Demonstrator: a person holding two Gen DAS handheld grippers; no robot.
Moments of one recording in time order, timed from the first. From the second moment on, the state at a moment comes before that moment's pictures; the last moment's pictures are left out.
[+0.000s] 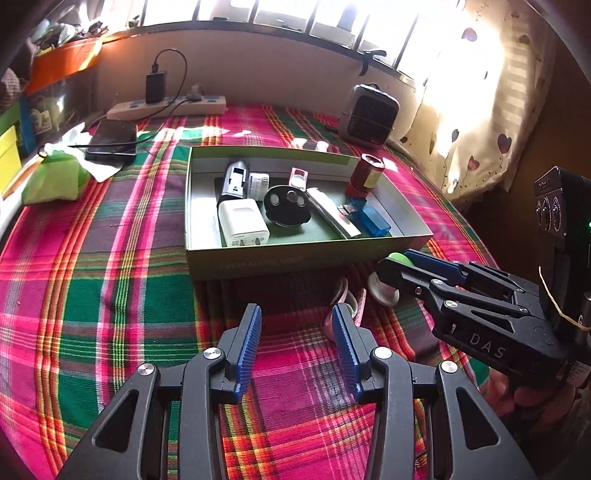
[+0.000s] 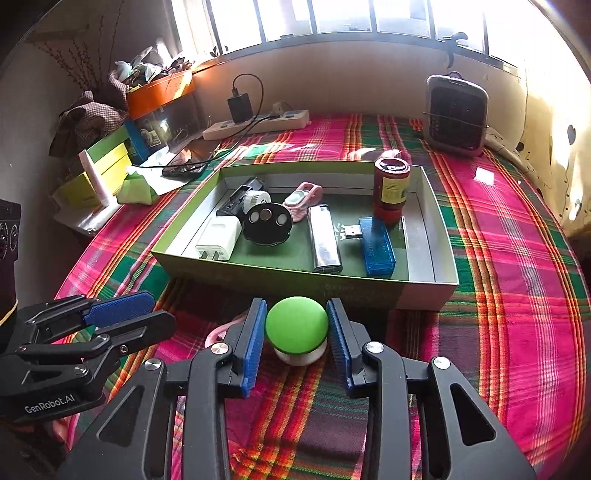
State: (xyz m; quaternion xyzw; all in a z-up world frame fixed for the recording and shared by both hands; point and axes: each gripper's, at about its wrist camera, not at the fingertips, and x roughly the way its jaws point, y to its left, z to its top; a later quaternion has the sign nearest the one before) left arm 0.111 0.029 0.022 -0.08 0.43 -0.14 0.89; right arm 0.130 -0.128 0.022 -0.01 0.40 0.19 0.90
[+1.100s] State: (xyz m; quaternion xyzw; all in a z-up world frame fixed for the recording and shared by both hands) left arm 0.133 -0.028 0.005 -0.01 0.44 -0.13 0.89; right arm 0.121 -0.186 0.025 0.02 0.39 0.16 0.91
